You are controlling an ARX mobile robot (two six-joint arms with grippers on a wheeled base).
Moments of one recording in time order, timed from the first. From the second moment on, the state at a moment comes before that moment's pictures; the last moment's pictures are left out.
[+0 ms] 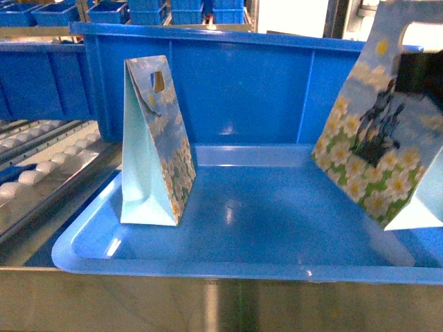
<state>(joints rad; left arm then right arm) -0.17 1.00 0.47 0.73 0.05 -0.02 0.35 1.26 0.58 0.50 0.11 0.12</state>
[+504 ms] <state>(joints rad) -0.17 1.00 0.47 0.73 0.05 -0.02 0.14 0.65 0.36 0.31 0.09 0.08</state>
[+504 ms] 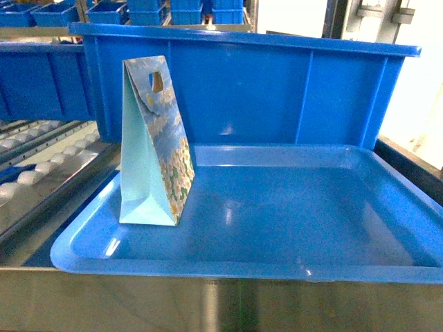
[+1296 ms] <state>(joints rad) -0.26 1.19 0.59 0.77 -0.01 0.01 0.04 0.27 0.20 0.12 0.10 0.07</state>
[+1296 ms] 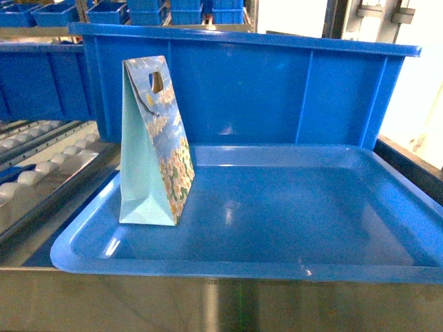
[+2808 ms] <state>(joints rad) -0.45 1.56 0.70 0.63 -0.28 -0.03 0.04 0.27 0.20 0.12 0.10 0.07</state>
